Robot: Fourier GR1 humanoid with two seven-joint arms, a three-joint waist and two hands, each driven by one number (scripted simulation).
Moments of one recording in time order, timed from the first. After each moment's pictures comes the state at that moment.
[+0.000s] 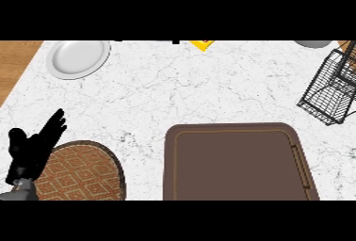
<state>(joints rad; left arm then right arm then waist) -0.03 0.25 0.21 -1.38 -0.03 -0.16 0.16 -1.29 -0.66 -0.21 -0.22 1.37 -0.46 0.54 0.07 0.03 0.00</state>
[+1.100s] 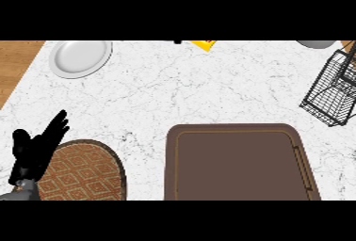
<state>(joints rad) -0.03 0.24 0.21 -1.37 -0.04 -0.16 0.15 -1.35 -0.78 -0.20 -0.03 1.40 -0.06 0.50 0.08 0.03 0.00</state>
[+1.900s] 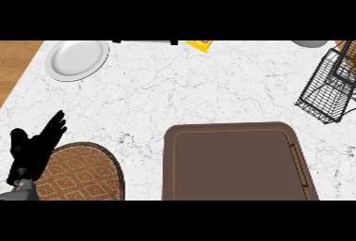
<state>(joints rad) -0.03 0.25 0.22 -1.34 -0.04 -0.16 0.15 -1.32 -0.81 -0.32 -0.18 1.26 -0.25 0.62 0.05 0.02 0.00</state>
